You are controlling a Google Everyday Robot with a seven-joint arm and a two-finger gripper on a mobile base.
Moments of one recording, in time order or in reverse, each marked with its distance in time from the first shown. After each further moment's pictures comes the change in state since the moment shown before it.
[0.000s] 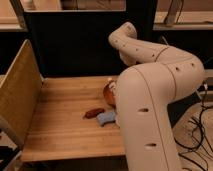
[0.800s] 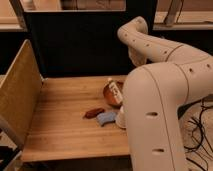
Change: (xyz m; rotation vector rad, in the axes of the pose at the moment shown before) arm 0.036 -0.029 -0.002 0.001 0.134 0.117
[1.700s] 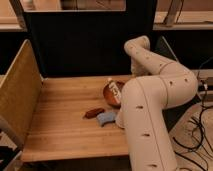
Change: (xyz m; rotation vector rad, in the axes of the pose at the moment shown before) arm 0.045 0.009 0.115 -0.036 0.290 -0.016
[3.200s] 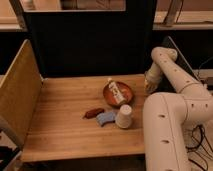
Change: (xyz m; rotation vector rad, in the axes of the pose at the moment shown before) arm 0.021 -0.042 0.049 -0.358 0.101 -0.080
